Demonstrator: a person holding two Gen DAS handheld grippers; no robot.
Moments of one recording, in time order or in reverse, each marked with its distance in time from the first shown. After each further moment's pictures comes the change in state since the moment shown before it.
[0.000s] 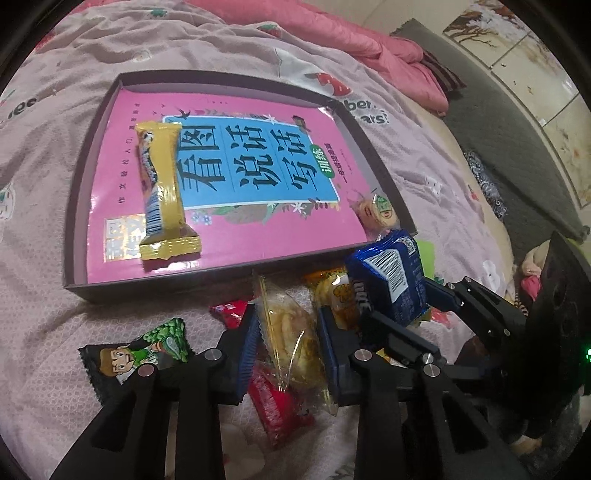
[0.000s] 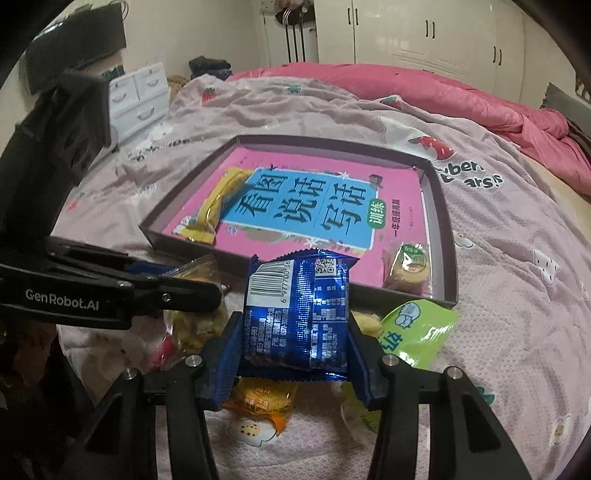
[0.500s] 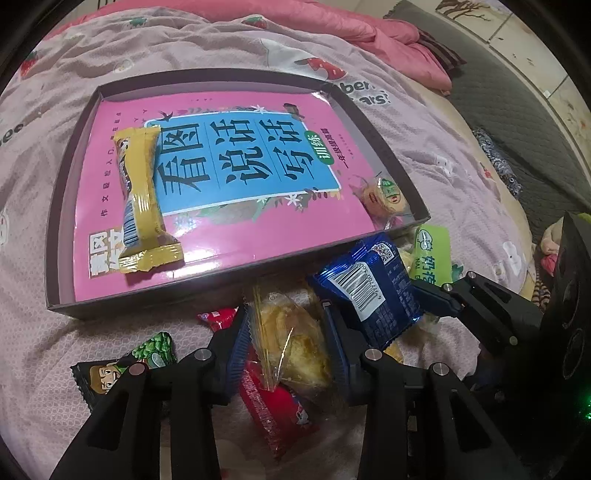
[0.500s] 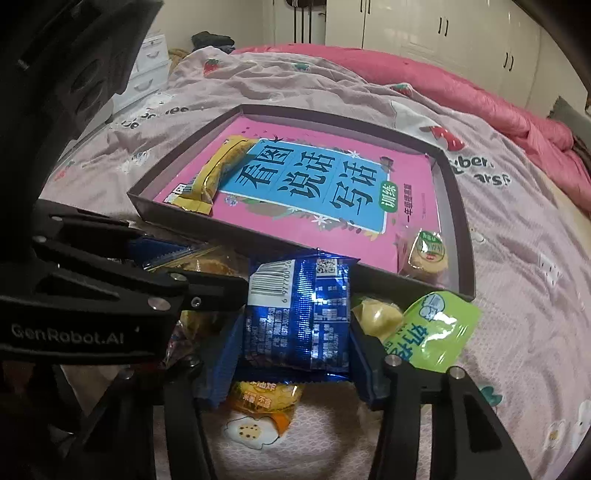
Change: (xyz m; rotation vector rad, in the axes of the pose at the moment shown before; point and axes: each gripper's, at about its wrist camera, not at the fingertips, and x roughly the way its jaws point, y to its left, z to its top) left arm 0.021 -0.016 0.004 0.083 0.033 0.080; right arm 0.023 0.017 -0.005 -0.075 0.082 -0.060
